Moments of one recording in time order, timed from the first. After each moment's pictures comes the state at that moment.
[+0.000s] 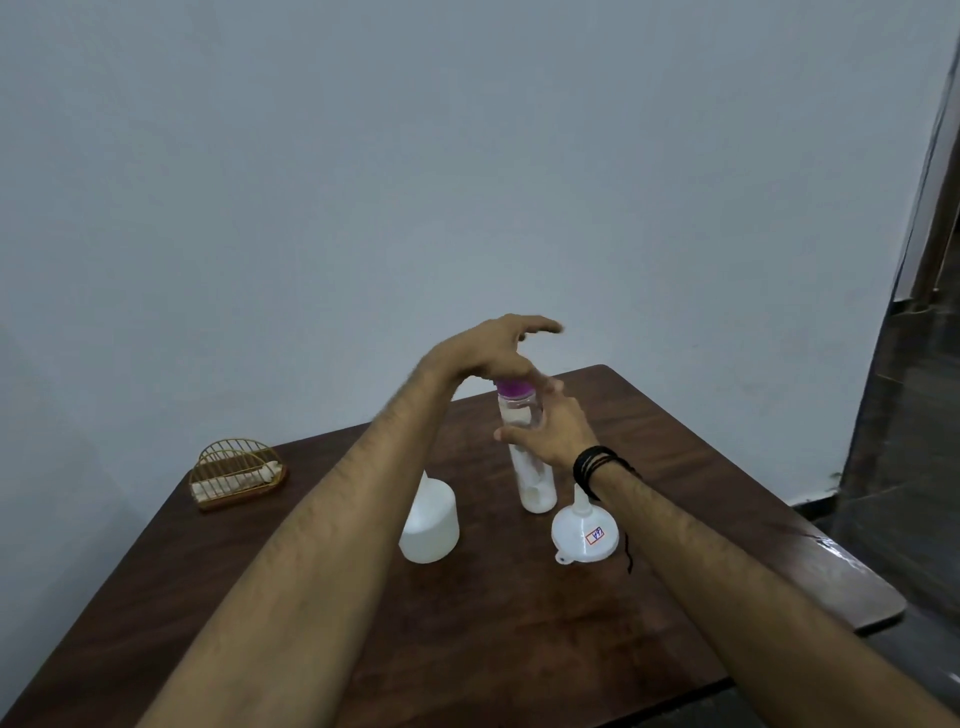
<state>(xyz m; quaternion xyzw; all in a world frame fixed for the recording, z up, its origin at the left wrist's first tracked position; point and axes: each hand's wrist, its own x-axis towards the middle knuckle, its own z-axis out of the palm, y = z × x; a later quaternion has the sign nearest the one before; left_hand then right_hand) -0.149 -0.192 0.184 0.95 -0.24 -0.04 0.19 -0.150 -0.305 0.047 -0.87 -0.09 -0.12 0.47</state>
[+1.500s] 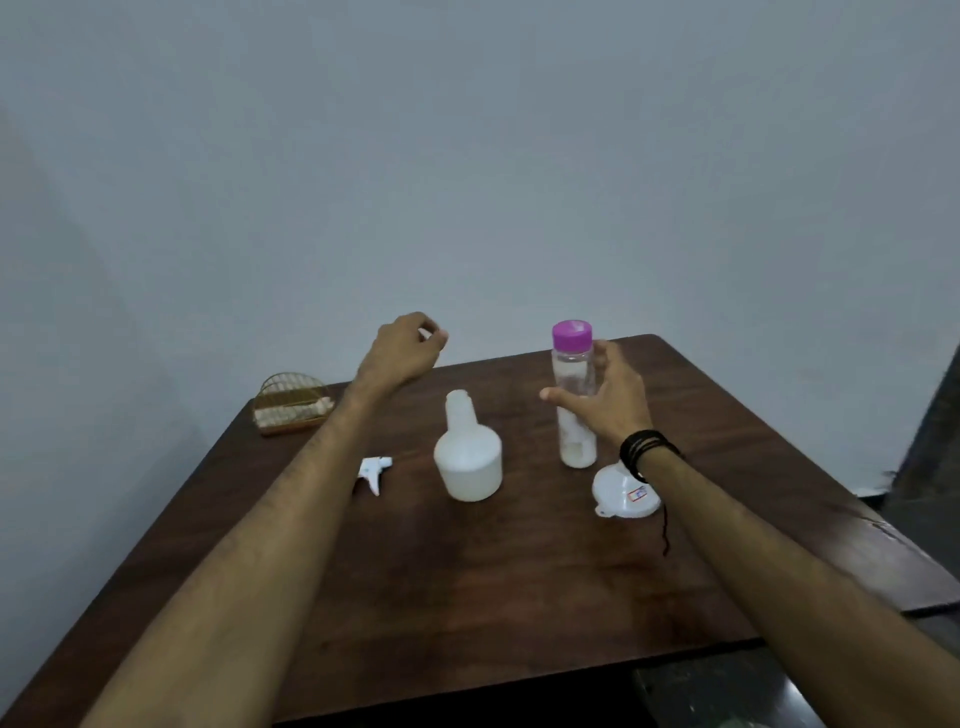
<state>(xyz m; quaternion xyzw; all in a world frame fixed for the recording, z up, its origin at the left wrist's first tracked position) -0.184 -0.042 0.124 0.94 0.03 0.17 0.29 -0.166 -0.301 0.026 -0.82 -0.10 -0.22 0.52</state>
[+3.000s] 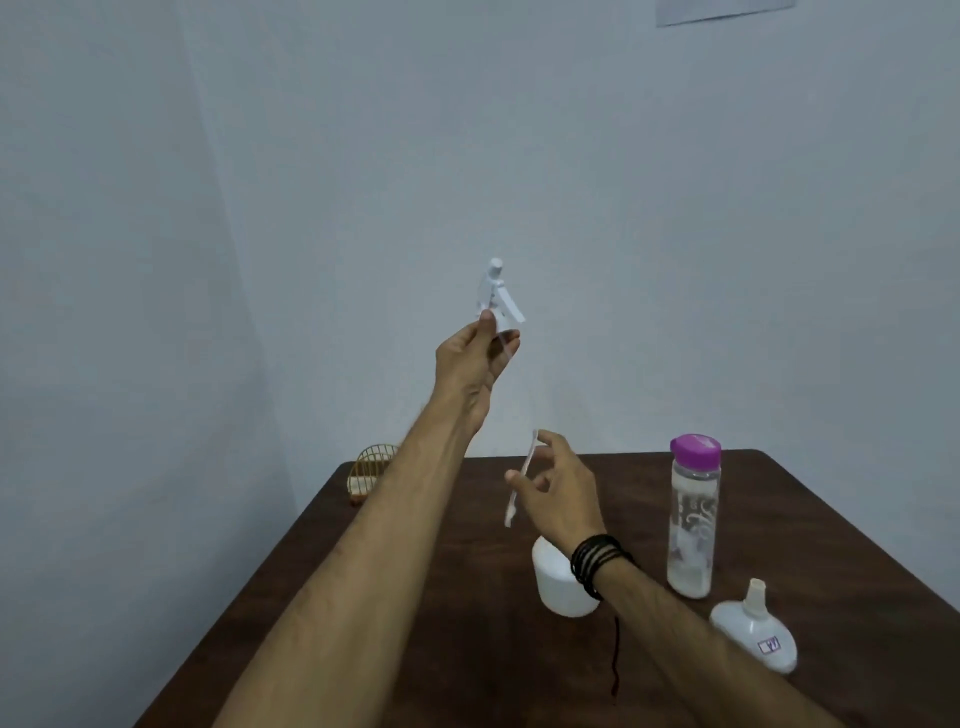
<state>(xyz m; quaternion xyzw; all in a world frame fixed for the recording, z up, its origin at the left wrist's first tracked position) -0.196 -0.012 0.207 0.47 -0.04 0.22 0.86 -0.207 -0.128 0.075 -0.80 -0.18 -0.13 0.56</state>
